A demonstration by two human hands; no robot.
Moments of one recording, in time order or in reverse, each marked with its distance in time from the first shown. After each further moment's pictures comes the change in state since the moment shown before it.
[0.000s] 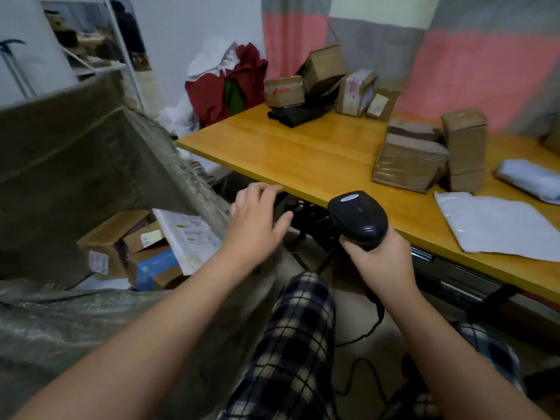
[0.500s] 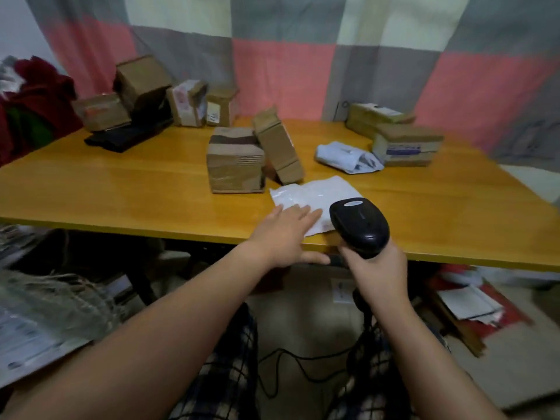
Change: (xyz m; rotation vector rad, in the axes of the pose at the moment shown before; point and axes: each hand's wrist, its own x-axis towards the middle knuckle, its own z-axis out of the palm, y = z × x) left_hand 0.053 0.218 0.143 0.249 -0.500 0.772; right_hand -0.027 0.074 -0.168 -0.026 0.566 0.164
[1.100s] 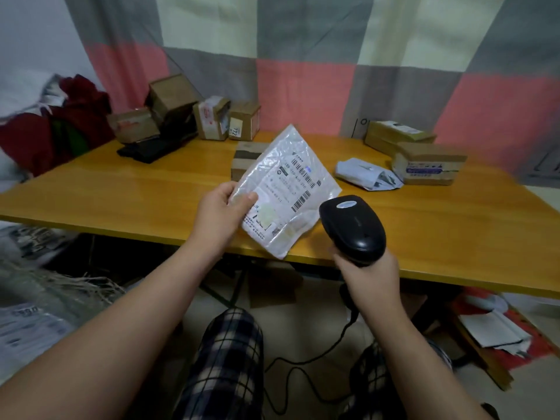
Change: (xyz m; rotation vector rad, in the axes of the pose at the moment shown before) left_hand -0.065 -0.068 -0.050 -1.221 0.644 -0.452; right_hand -0.006 -0.030 0.028 0.247 -0.151 -0.026
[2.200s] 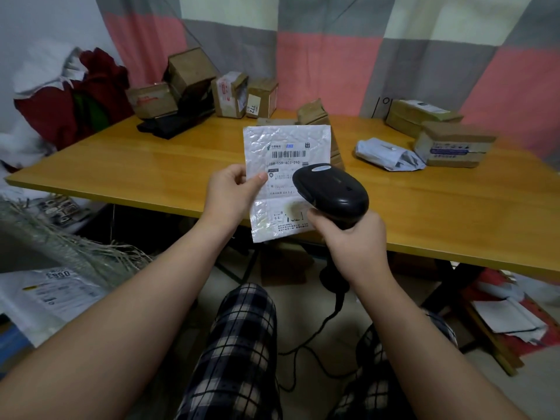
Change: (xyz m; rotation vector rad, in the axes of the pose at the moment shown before) left_hand 0.000 -0.023 -0.014 0.021 0.110 0.013; right_hand -0.017 -0.040 0.040 -0.050 -0.116 -0.047
